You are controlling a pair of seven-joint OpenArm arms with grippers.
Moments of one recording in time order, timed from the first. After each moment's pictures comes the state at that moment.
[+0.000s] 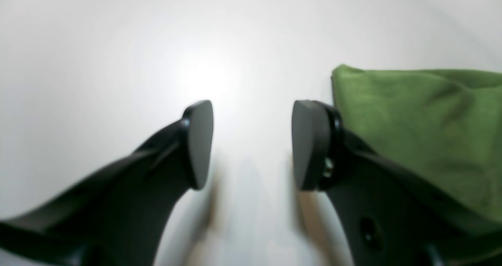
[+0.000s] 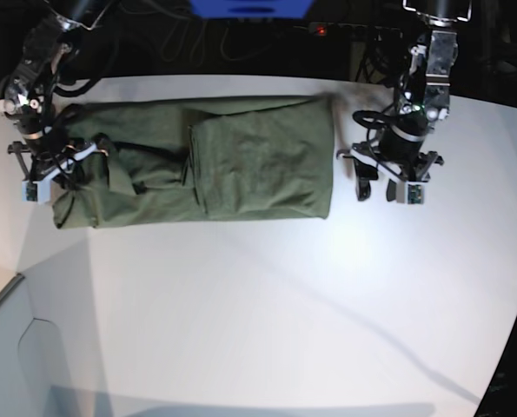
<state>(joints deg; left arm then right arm) 10.4 -10.3 0.4 76.3 -15.1 -7.7 7.2 -7.6 -3.6 40.3 89.5 -3.3 38.0 -28.2</state>
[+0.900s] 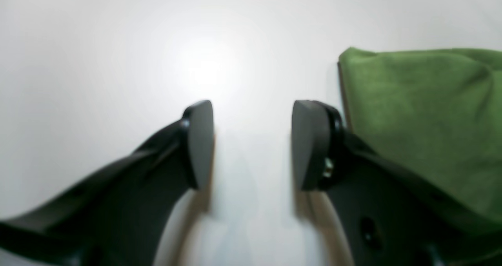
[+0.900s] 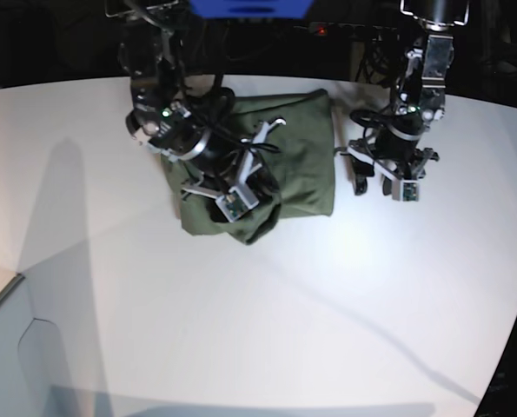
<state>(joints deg) 9.1 -9.9 0.9 72.2 -15.1 -7.5 7.0 -9.9 -7.2 -5.3 91.1 -3.8 36.0 -28.1</state>
